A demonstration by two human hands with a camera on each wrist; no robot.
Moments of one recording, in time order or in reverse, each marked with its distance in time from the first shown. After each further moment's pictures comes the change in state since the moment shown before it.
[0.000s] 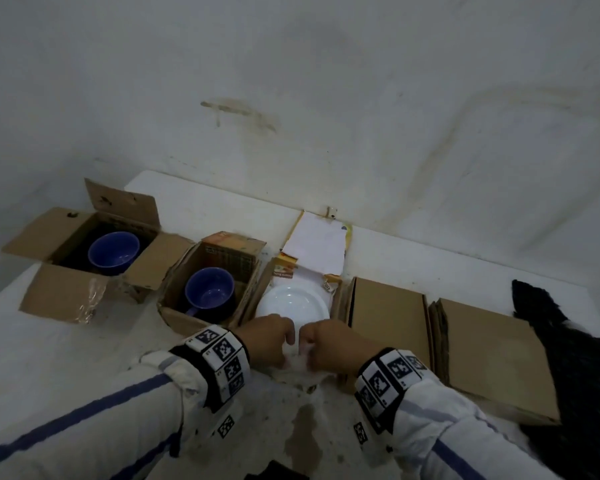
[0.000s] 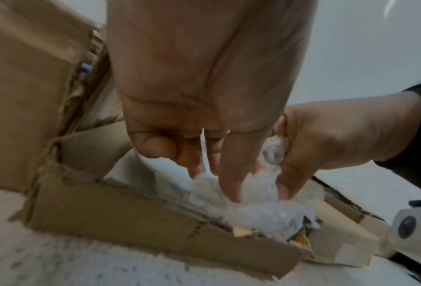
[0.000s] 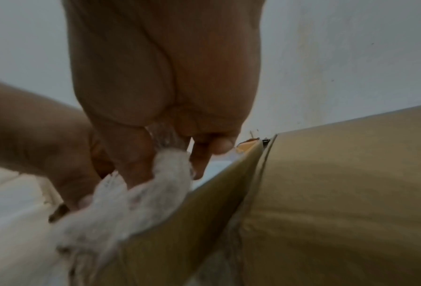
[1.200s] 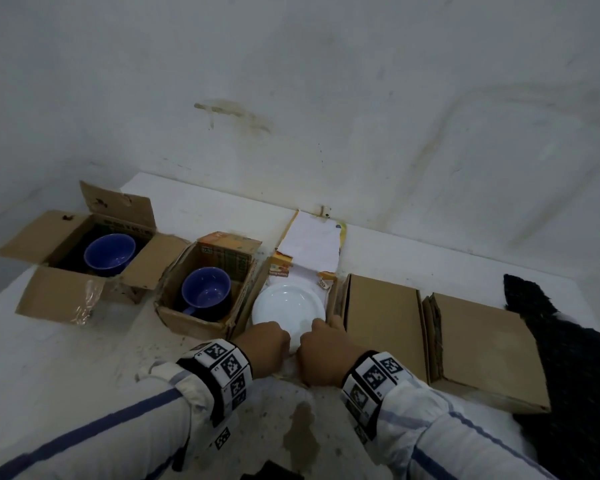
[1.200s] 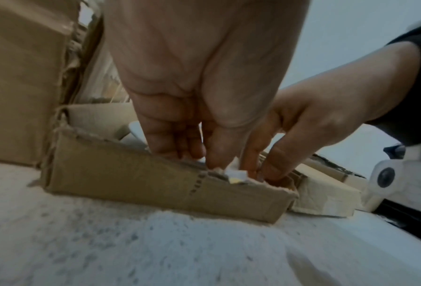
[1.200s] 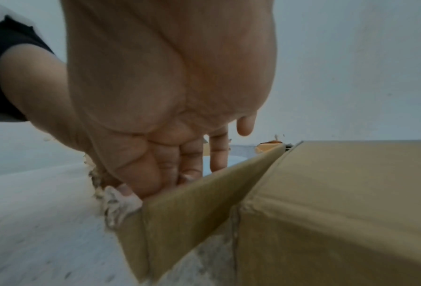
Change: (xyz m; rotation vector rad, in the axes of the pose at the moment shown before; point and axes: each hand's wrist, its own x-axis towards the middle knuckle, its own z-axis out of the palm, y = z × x) left_hand 0.004 0.002 0.019 0.221 0.086 0.079; right_hand 0.002 -0.007 0.023 -0.500 -0.027 0.016
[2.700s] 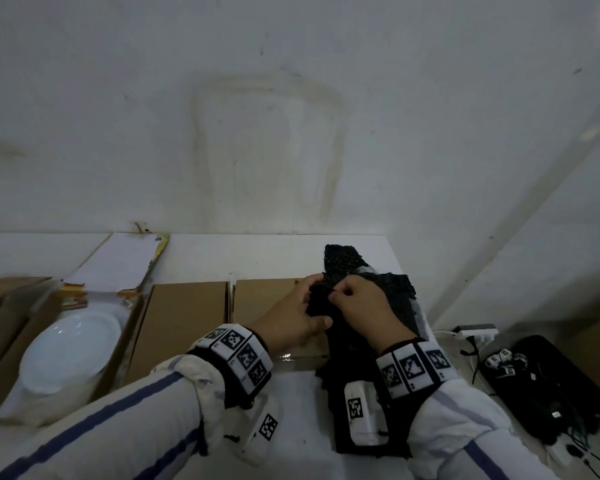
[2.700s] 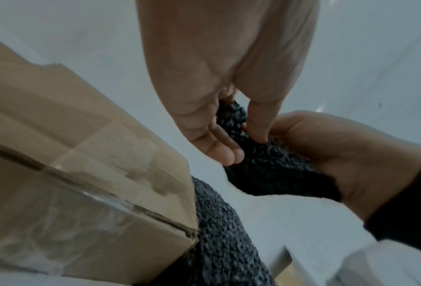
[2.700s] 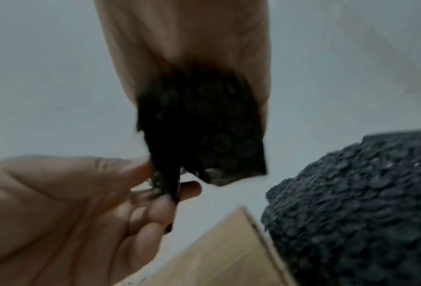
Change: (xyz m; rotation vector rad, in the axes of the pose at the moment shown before) left_hand 0.103 0.359 -0.008 -1.037 0.044 0.329; right_hand -0.249 0.272 0.093 1.060 0.706 0.727
